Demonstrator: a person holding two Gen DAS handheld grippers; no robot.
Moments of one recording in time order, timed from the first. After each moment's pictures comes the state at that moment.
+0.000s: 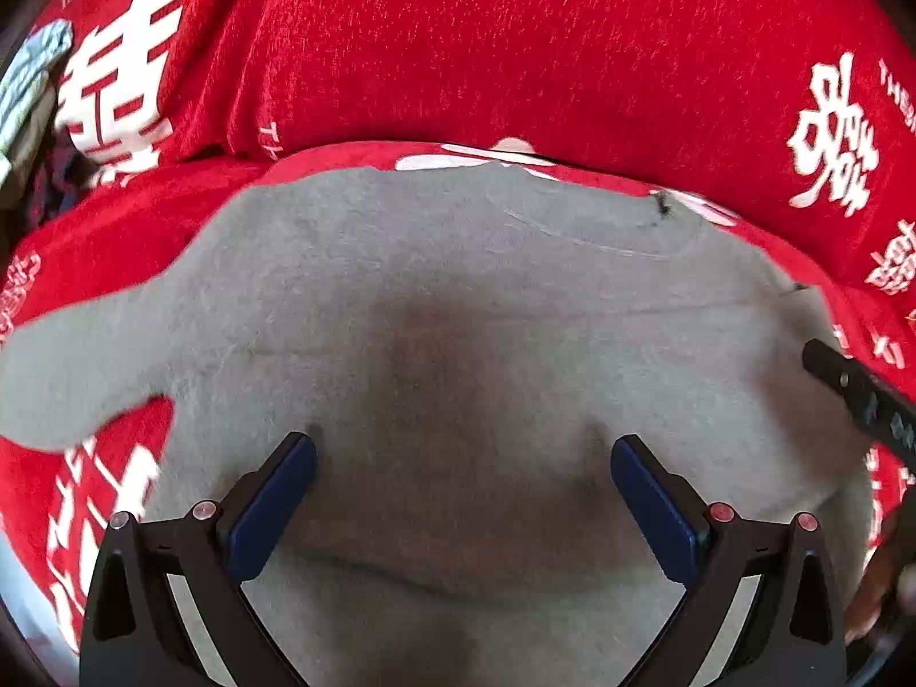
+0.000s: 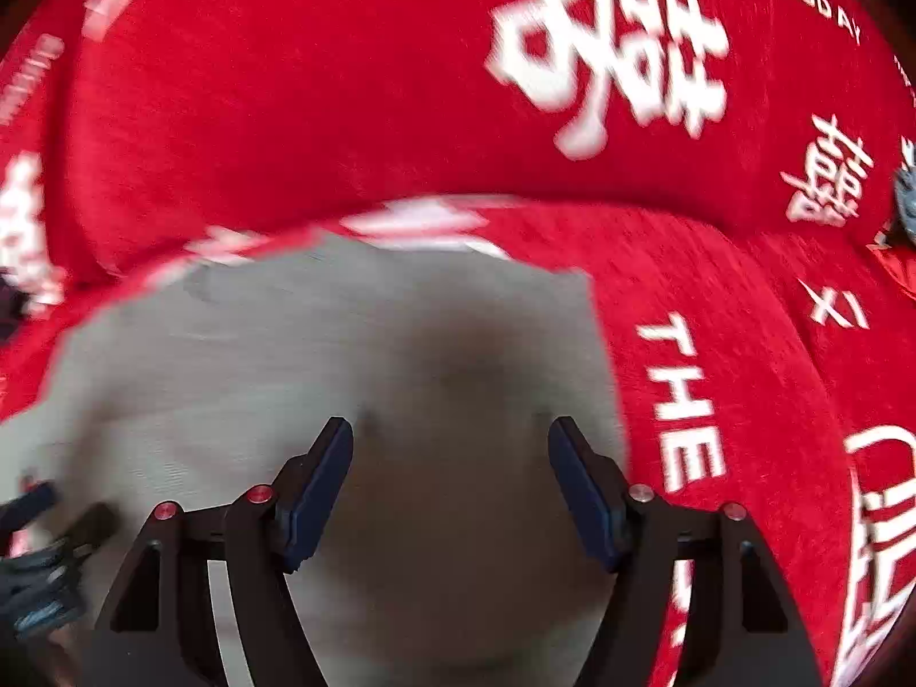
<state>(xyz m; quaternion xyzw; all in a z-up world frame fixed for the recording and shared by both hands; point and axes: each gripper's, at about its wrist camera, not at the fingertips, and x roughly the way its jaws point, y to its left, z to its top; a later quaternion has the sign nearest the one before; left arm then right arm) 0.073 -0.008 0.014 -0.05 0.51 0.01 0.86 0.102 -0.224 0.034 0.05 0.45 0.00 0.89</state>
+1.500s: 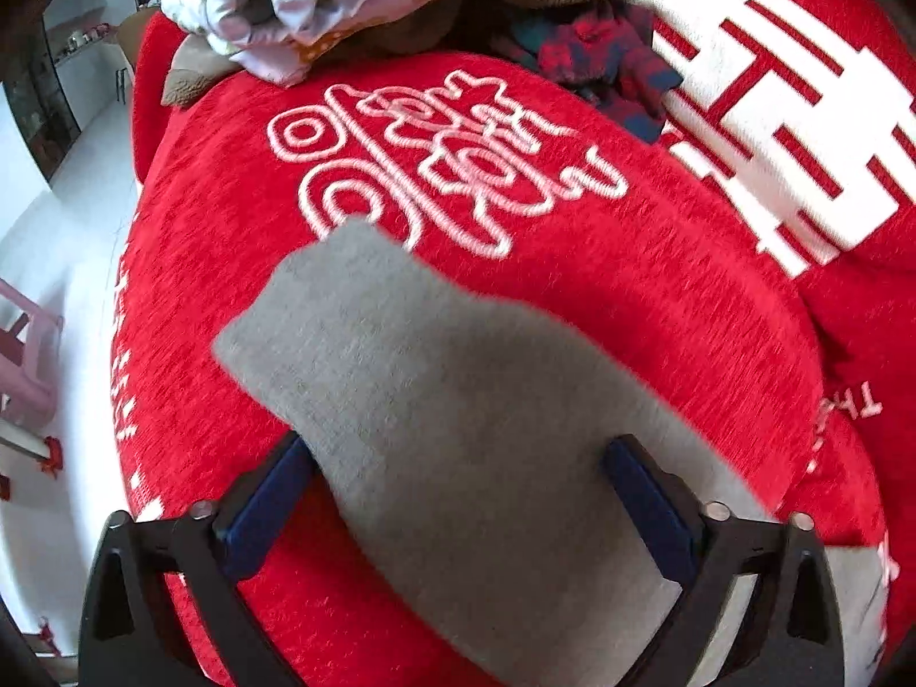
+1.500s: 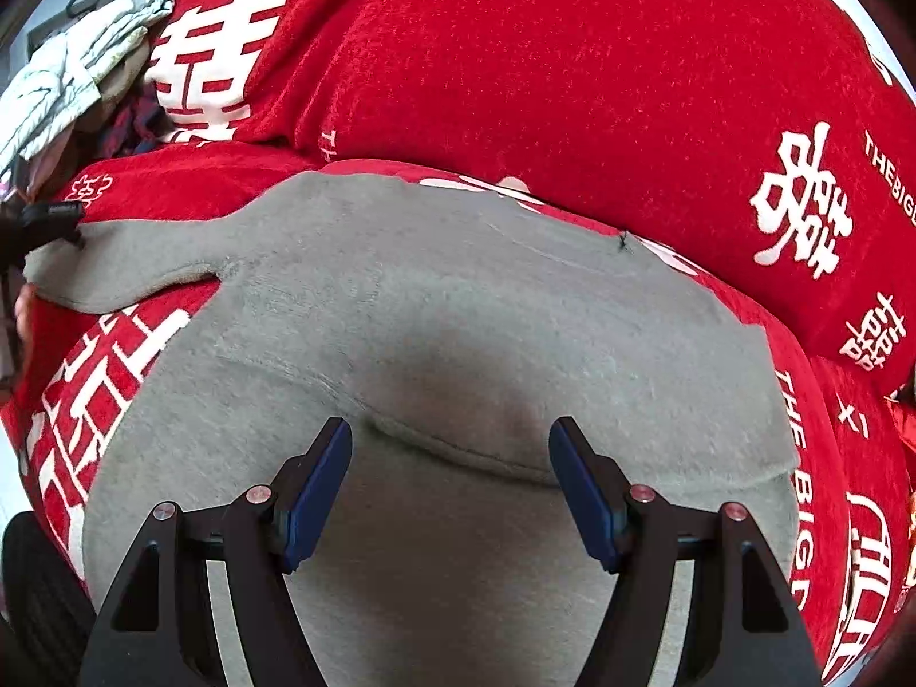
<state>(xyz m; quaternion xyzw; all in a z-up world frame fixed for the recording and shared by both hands) 0.044 0.388 -0.014 -0.28 0.42 0.40 0.76 -0.005 -0.020 0.045 -0.12 0.44 0.09 0.89</state>
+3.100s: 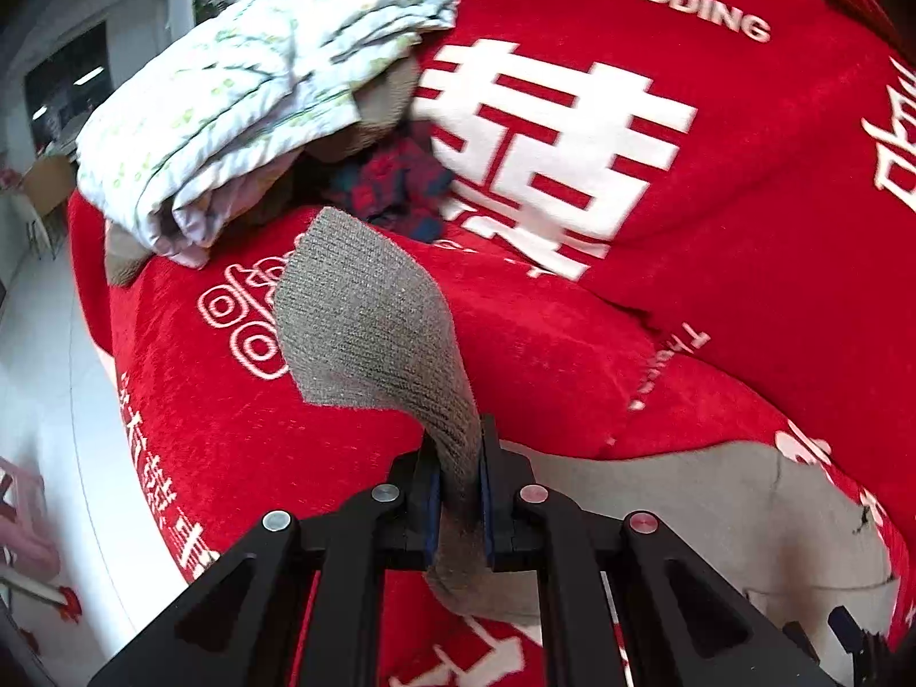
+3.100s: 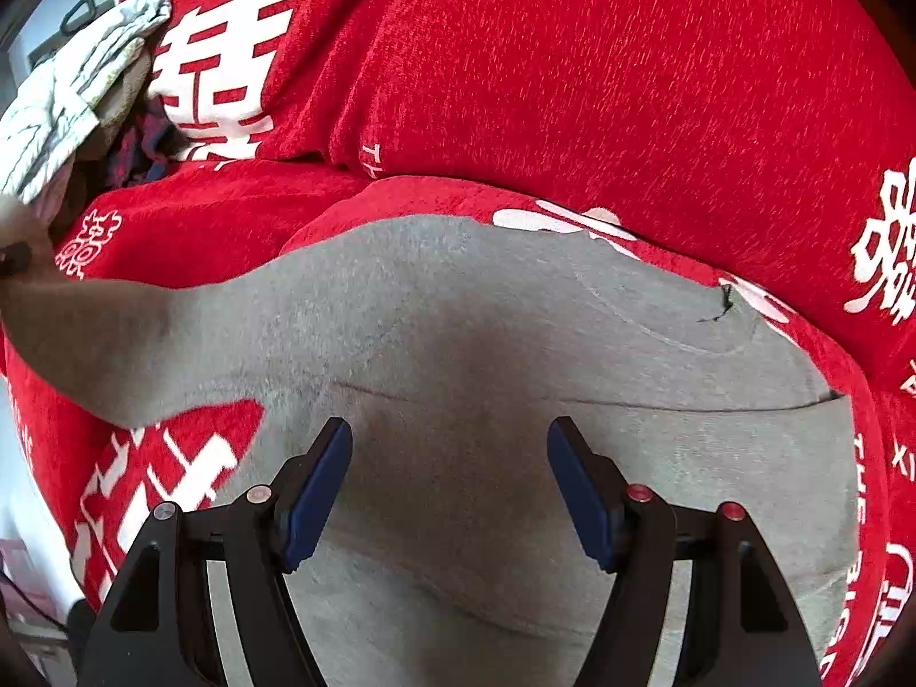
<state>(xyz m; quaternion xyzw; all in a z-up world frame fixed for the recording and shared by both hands) 0.033 0.279 0.100 -0.16 0.38 0.28 0.87 0.085 0.031 0.050 -0.09 0.48 0.14 0.86</state>
